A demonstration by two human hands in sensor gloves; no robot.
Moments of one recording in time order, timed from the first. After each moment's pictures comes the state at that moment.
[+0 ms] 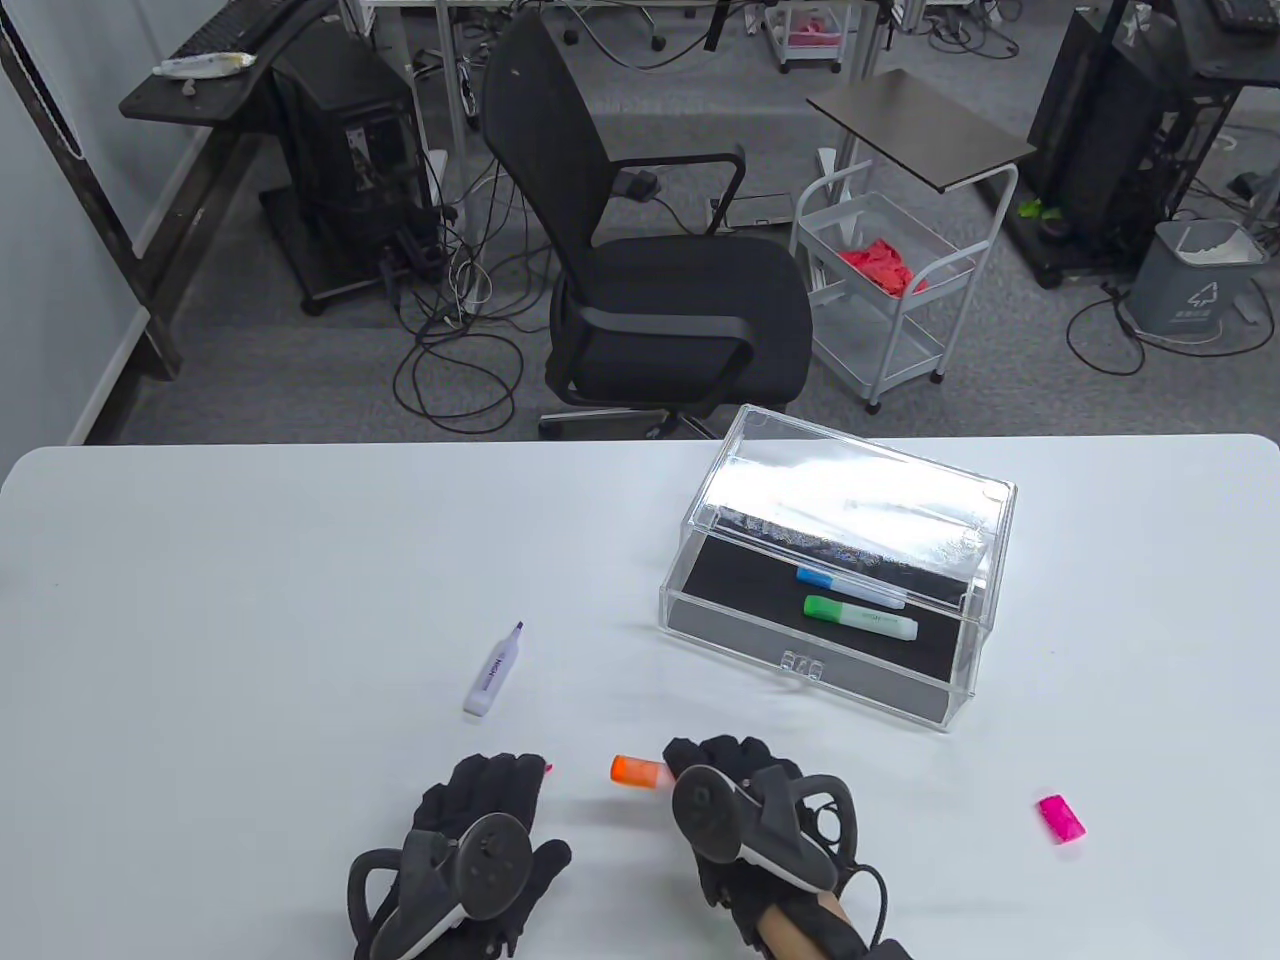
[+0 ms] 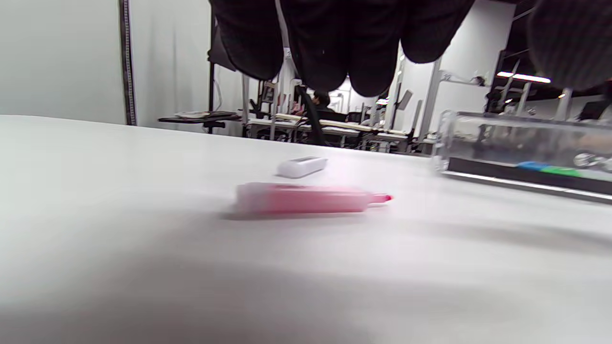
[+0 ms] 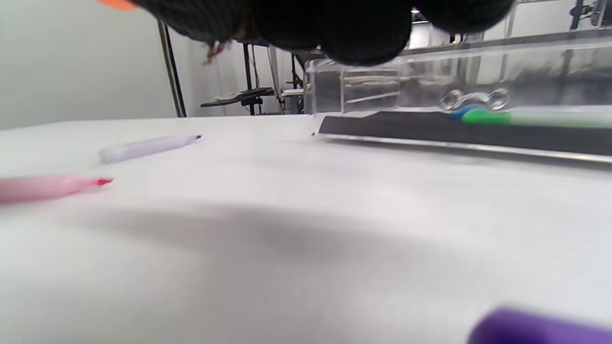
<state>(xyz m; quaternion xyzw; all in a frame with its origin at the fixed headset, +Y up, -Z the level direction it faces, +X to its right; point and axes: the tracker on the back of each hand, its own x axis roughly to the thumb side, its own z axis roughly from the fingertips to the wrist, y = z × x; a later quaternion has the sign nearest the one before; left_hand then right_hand) -0.182 -0.738 -0.231 -0.04 -0.05 0.06 1.00 0.076 -0.705 -0.272 0.12 -0.02 0.99 0.07</state>
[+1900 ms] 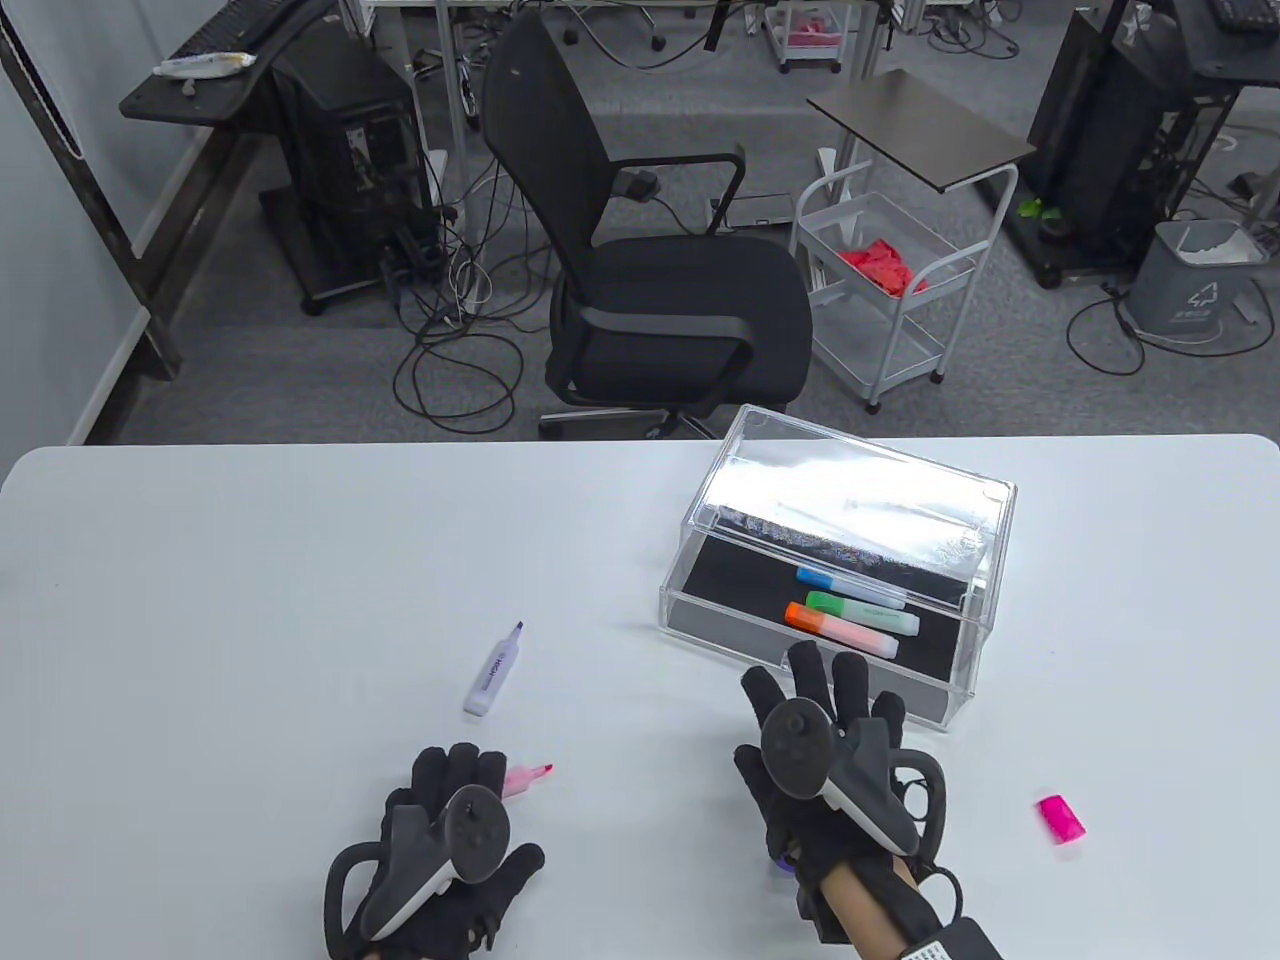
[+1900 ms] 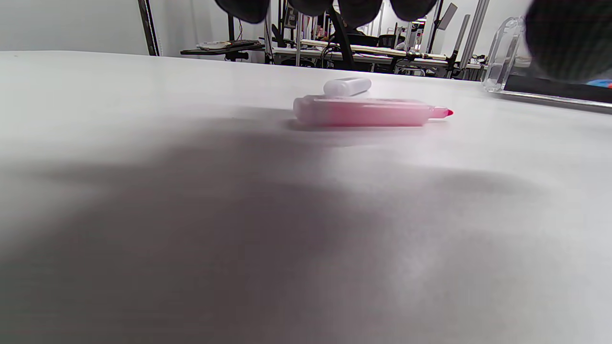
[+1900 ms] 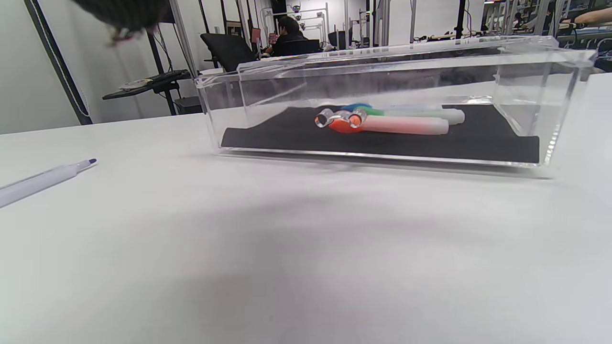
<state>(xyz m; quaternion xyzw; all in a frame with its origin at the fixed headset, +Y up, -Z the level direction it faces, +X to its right) -0.194 -0.767 -0.248 -0.15 0.00 0.05 0.99 0.124 -0.681 -0.274 -0.01 0.04 1.00 0.09</state>
